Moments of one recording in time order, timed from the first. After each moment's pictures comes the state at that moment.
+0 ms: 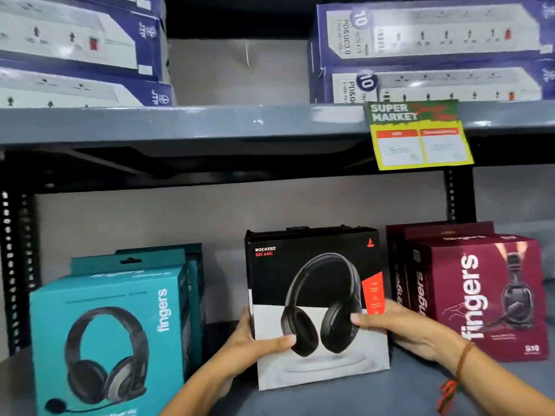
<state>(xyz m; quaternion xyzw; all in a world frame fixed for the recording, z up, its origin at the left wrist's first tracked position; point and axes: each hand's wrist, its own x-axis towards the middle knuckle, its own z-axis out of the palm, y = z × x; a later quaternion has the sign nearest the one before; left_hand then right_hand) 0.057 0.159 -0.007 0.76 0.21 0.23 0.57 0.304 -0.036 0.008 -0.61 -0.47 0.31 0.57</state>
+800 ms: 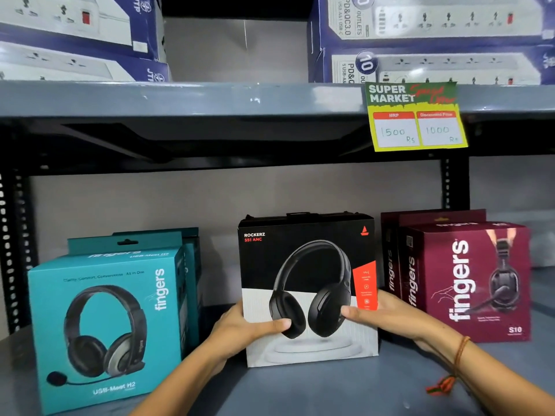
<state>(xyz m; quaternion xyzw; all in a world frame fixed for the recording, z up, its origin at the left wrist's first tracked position) 0.064 0.165 -0.018 0.79 0.29 0.28 0.47 0.280 -0.053 0.008 -0.71 -0.49 0.18 0.47</state>
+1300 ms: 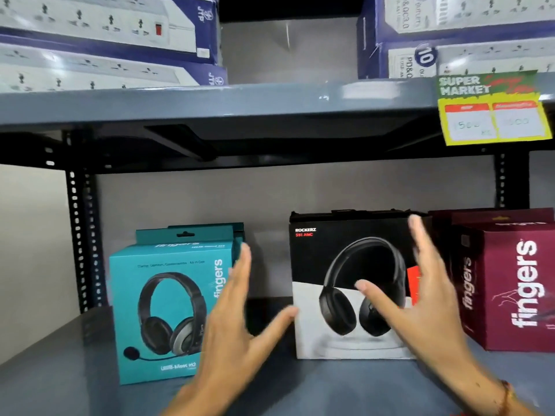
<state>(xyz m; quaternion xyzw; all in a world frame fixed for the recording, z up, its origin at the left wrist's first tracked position) -0.035 0.123 0.003 0.80 0.14 0.56 0.14 0.165 -0.041 0.029 -0.58 -0.50 -0.27 0.58</state>
